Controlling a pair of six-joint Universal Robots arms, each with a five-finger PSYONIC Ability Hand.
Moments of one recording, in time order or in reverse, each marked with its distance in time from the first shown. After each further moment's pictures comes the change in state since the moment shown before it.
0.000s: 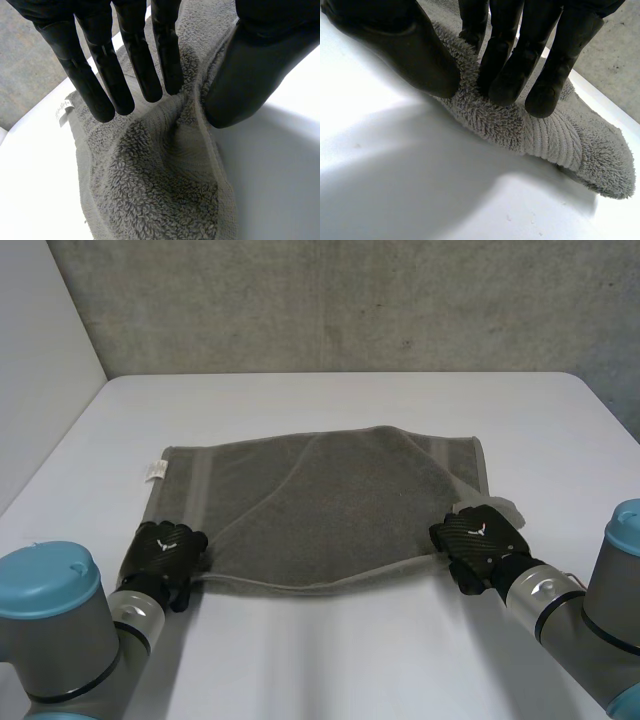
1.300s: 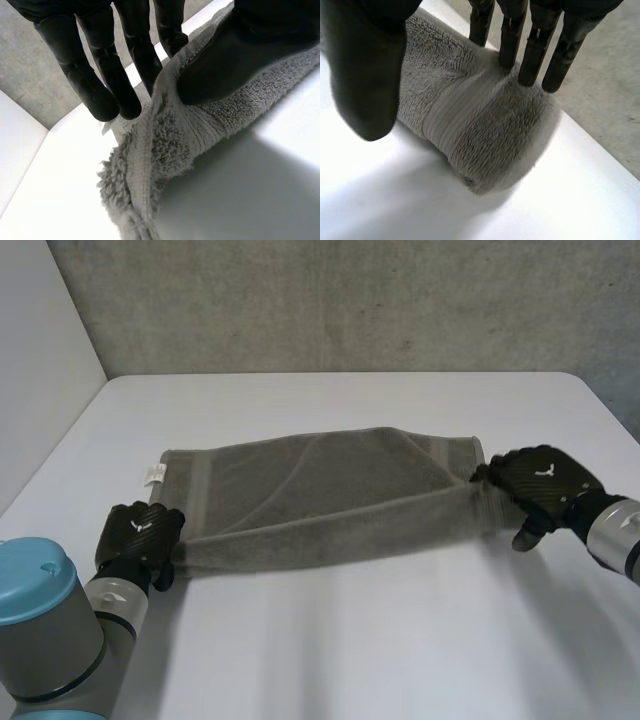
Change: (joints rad) left arm 0.029 0.076 -0.028 0.057 -0.054 -0.060; right arm -0.283 -0.082 -0.181 0.233 -0.268 -0.083; left_hand 0.345 0.414 0.444 0.417 0.413; right_hand -0.961 -0.905 -0.917 -0.939 -0.975
